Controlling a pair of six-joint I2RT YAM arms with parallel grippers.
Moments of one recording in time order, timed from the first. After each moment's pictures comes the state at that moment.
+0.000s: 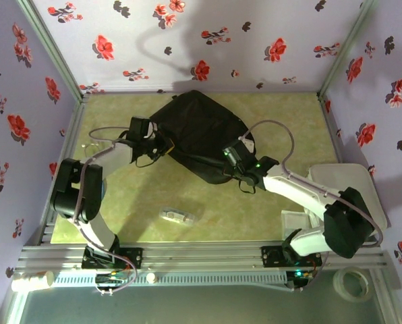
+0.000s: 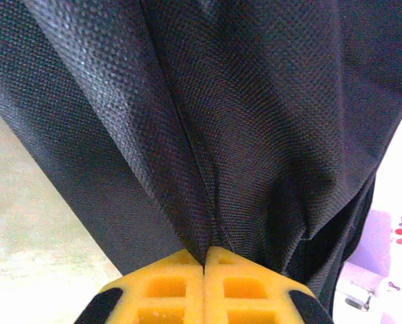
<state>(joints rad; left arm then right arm) -0.31 1.71 1.04 -0.15 0.43 -0.93 0.72 1.38 0.91 -0.47 0.23 0.81</state>
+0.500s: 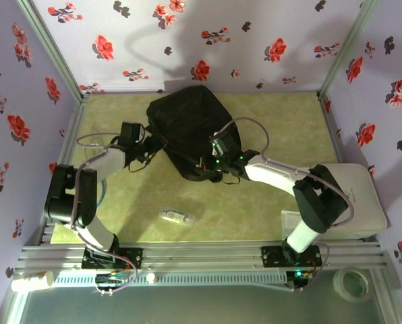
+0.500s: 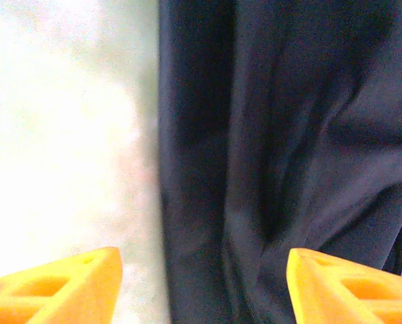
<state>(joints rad) -0.26 1.62 0.90 -0.11 0.33 -0.96 0.72 1.65 1.03 -0.18 -0.17 0.74</state>
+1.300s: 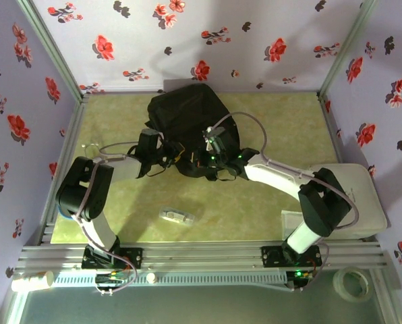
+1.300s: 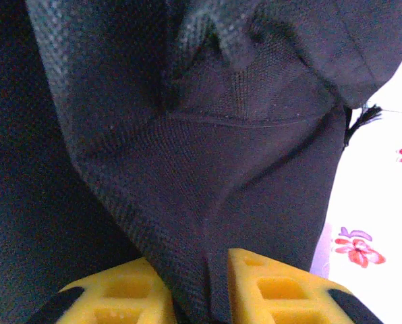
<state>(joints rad) -0.42 1.74 0.84 0.29 0.41 -1.25 0.77 1.60 1.07 -0.17 -0.19 0.73</state>
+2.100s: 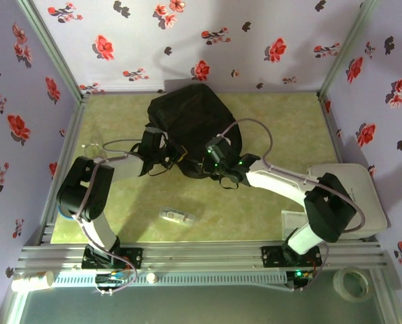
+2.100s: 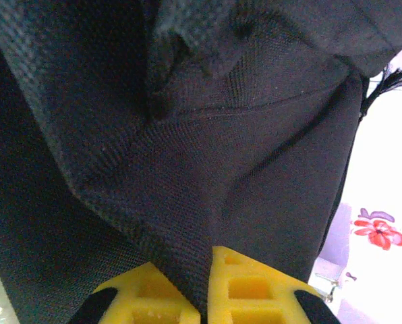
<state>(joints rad) -0.44 1.74 0.88 0.18 0.42 -1.17 0.80 1.53 1.01 -0.32 0.09 0.86</state>
